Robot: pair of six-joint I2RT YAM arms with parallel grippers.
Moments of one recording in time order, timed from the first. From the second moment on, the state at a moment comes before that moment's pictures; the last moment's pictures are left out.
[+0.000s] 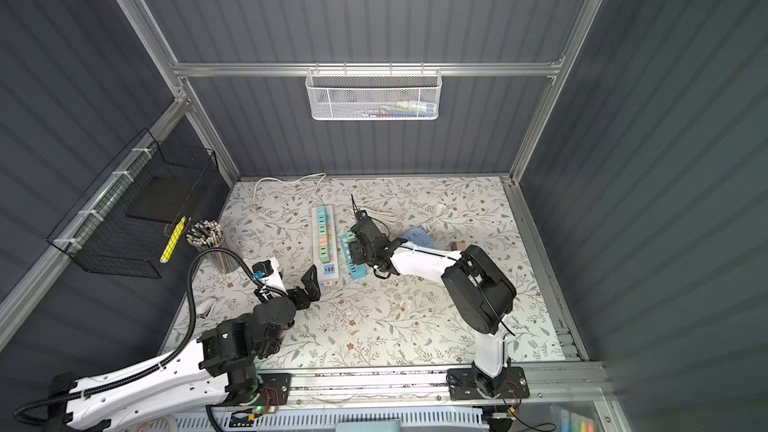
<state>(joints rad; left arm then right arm) -1.16 0.65 0.48 -0.30 -0.98 -0.75 0.81 1.88 1.22 -0.13 0.18 0.35</state>
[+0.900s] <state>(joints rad) -1.15 0.90 0.58 -0.20 -0.87 -0.63 0.31 1.89 1.23 -0.39 -0.02 0.38</state>
